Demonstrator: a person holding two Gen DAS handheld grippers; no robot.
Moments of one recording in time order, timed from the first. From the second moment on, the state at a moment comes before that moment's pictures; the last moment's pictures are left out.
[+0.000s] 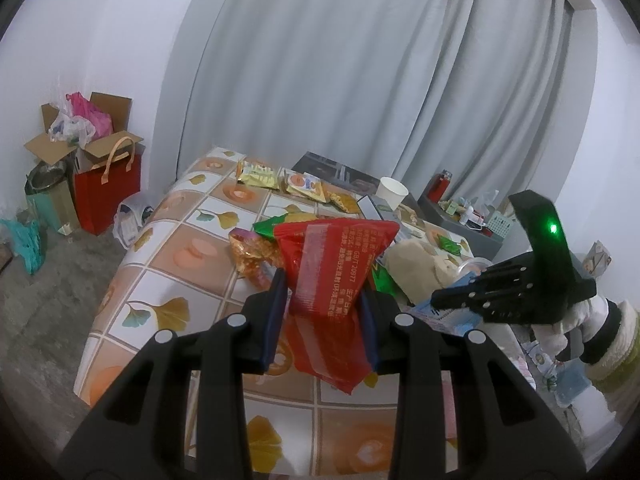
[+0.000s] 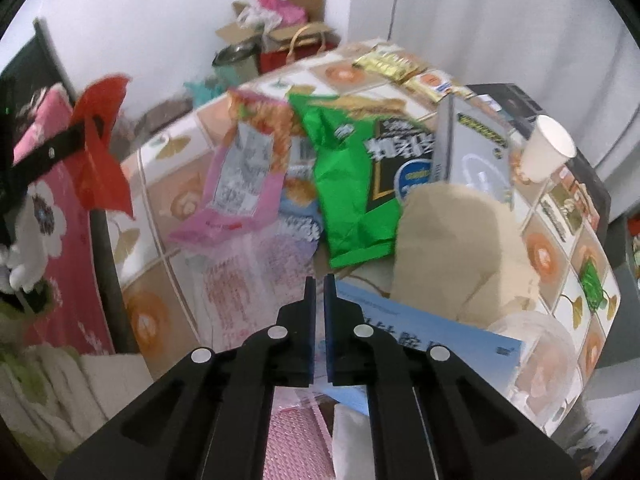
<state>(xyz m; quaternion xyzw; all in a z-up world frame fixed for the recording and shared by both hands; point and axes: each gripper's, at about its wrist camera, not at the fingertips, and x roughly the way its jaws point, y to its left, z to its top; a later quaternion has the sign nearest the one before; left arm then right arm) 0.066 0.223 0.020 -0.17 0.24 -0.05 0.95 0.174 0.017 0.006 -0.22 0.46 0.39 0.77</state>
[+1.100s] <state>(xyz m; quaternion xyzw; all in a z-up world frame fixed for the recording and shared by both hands) 0.064 0.217 0.023 -0.17 0.25 -0.05 0.95 0.126 0.071 -0.032 -0.37 0.43 0.39 0.72</state>
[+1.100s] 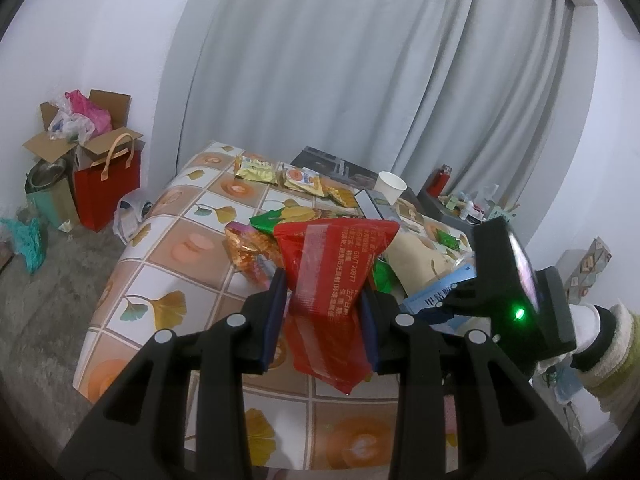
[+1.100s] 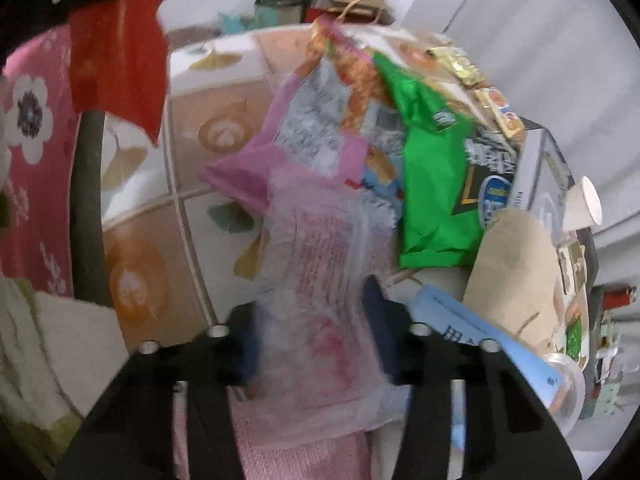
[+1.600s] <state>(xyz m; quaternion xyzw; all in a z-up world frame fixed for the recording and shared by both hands) 0.051 0.180 0.071 -0.13 0.21 -0.08 0.97 0.141 -0.063 0.076 -0.02 0.36 0.40 0.84</state>
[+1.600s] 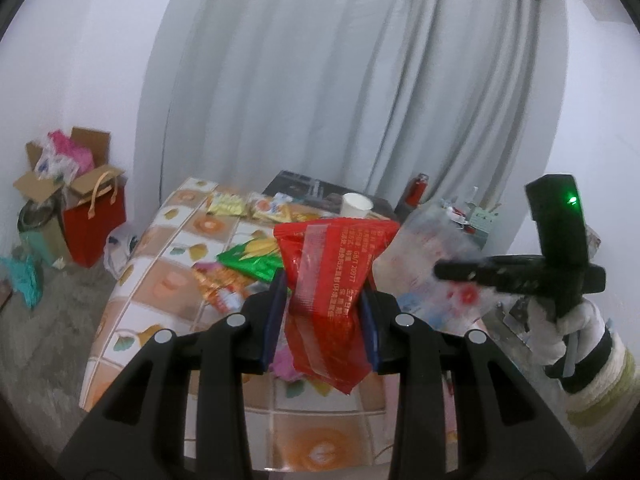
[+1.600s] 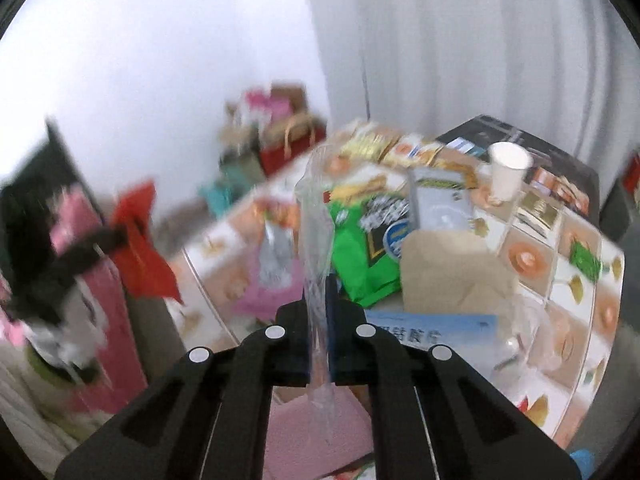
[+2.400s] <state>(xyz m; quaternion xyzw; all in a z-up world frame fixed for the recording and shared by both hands) 0.135 -0.320 0.065 0.15 0.38 -0.50 0.77 -0.020 -0.545 -0.029 0.39 0.31 -0.06 0.87</state>
